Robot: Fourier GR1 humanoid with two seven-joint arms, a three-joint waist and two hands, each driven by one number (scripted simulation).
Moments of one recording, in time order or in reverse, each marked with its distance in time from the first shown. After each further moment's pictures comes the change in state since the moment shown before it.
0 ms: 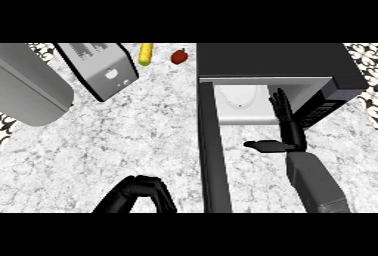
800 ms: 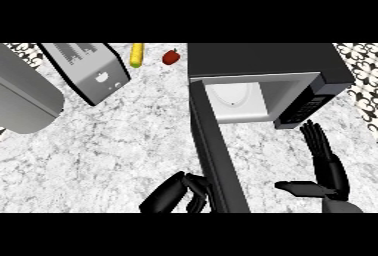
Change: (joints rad) left arm -0.235 -0.017 -0.202 0.368 -0.069 0.091 -0.005; right arm 0.506 -0.043 0.099 -0.658 -0.066 0.142 0.149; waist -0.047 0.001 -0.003
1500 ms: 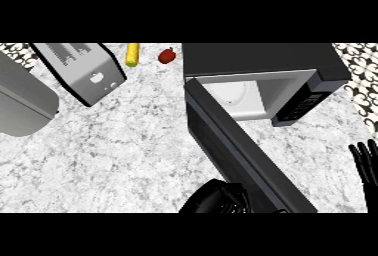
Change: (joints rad) left arm -0.290 0.008 -0.388 0.279 0.231 0.439 -0.030; right arm 0.330 -0.074 -0.041 -0.548 -0.216 0.164 0.195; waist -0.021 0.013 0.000
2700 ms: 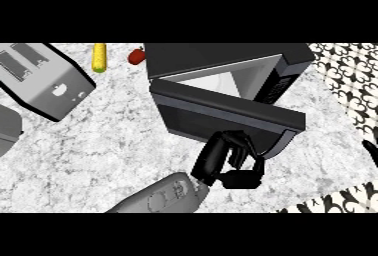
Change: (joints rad) left arm -0.380 -0.008 -0.011 0.143 0.440 0.409 -0.085; right arm 0.012 -0.164 0.022 -0.279 -0.252 0.244 0.171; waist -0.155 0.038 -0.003
